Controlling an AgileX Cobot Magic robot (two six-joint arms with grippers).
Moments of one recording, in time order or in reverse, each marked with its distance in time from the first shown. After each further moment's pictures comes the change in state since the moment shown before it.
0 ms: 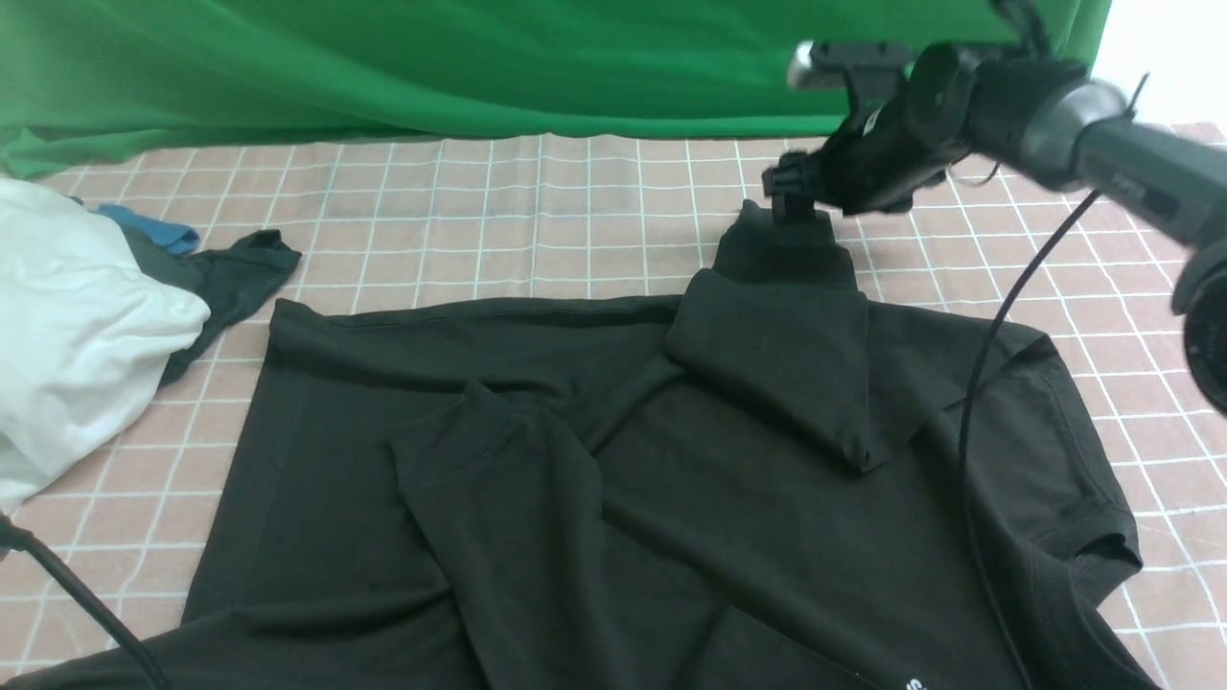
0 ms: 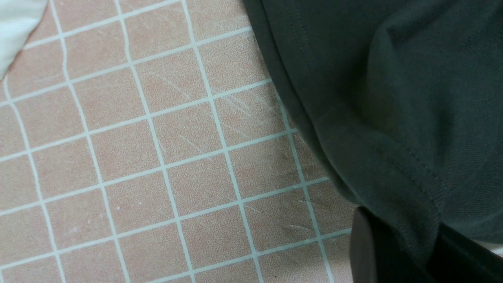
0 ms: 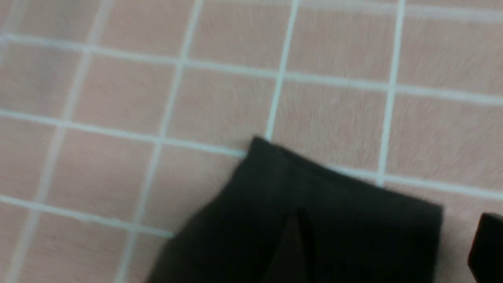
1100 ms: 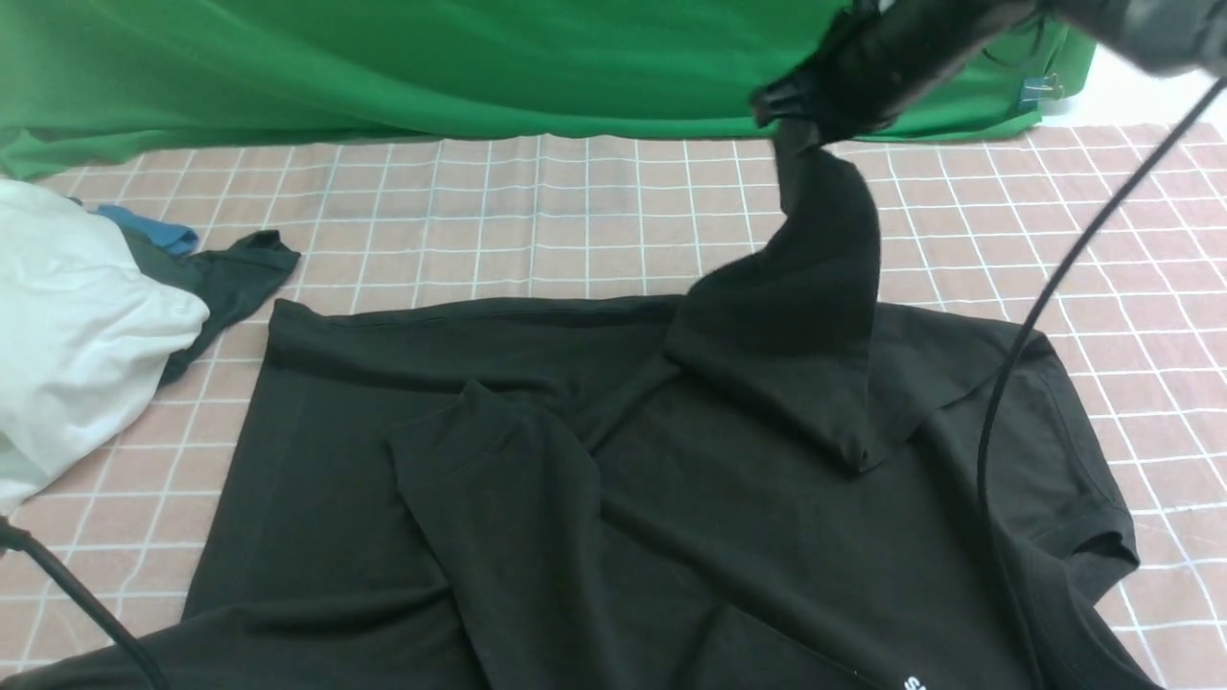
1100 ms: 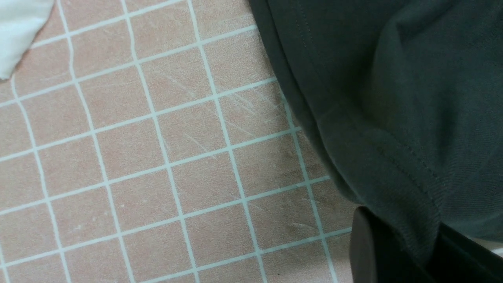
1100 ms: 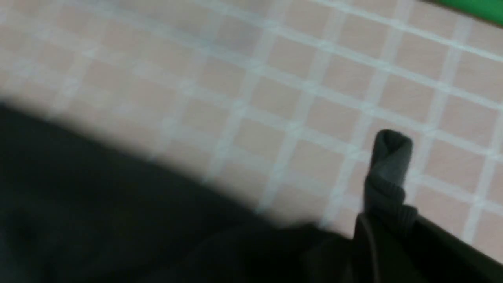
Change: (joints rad) right arm 0.133 -0.396 0.140 0.004 0.273 -0.124; left arm 0.000 0.000 0.000 0.007 0.000 -0.003
